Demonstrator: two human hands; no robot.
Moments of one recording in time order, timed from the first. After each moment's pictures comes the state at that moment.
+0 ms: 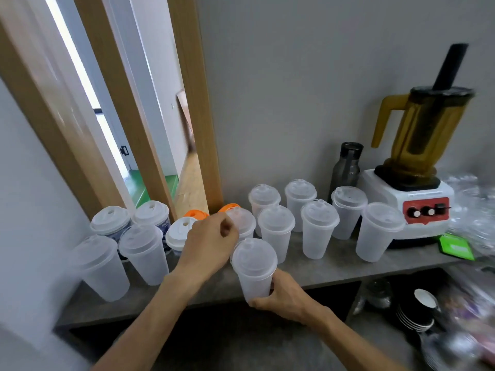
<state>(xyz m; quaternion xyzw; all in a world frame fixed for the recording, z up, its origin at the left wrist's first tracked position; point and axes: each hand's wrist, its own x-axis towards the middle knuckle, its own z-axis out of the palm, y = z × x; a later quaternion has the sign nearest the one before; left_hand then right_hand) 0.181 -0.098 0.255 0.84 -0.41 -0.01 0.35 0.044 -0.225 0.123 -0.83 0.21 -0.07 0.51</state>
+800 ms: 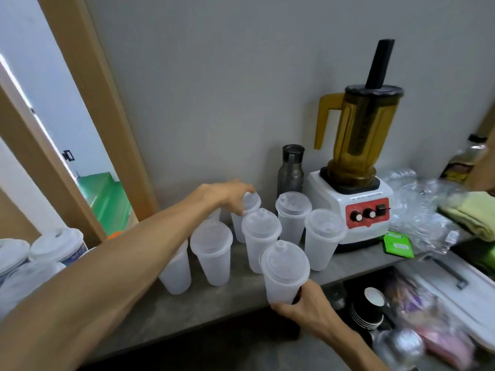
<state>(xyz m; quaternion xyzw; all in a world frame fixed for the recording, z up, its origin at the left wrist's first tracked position) 0.204 -0.365 0.271 0.78 -0.61 -0.11 -0.07 -0.070 -0.335 0.109 -0.78 0.34 -0.20 0.49</state>
